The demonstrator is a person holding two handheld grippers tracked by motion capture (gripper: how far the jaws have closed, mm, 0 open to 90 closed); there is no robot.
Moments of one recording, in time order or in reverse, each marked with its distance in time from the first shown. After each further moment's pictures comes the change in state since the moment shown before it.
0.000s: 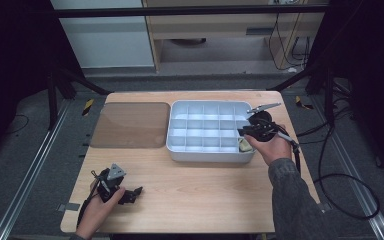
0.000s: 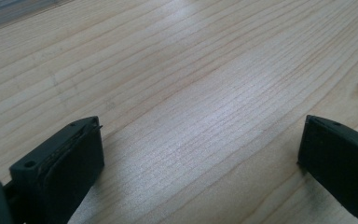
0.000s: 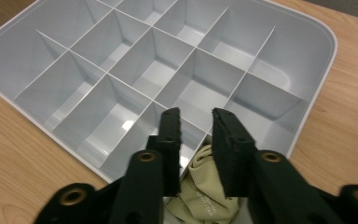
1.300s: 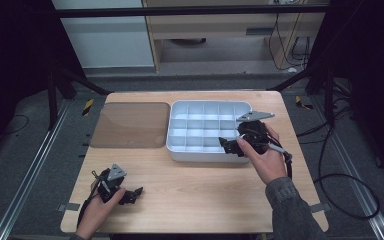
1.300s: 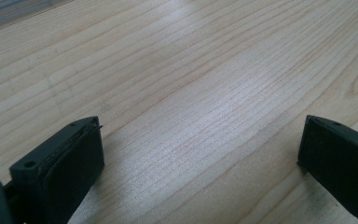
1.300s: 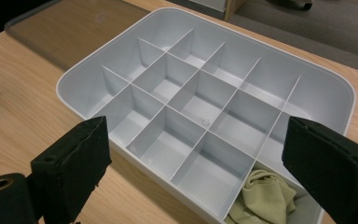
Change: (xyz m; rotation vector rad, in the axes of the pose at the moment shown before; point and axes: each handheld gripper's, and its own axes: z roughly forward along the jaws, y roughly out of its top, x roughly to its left) left arm -0.001 0.000 0.000 -0.004 -0.009 0.007; right arm 0.061 -0.001 -0.031 -0.148 0.004 -0.056
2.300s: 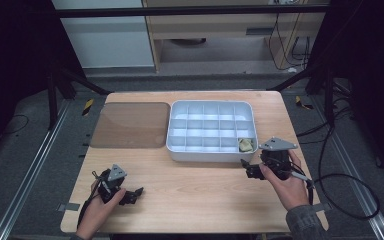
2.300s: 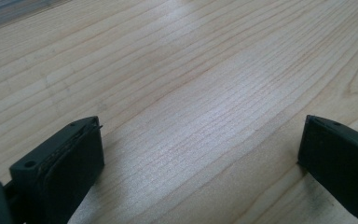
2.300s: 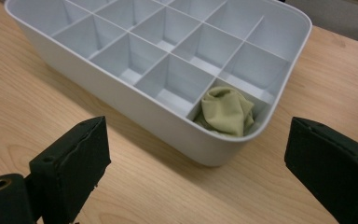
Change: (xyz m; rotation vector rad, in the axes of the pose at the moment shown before) left arm -0.002 0.000 0.000 0.000 0.002 0.004; right arm -0.025 -0.086 -0.024 0.002 -0.085 -0.032
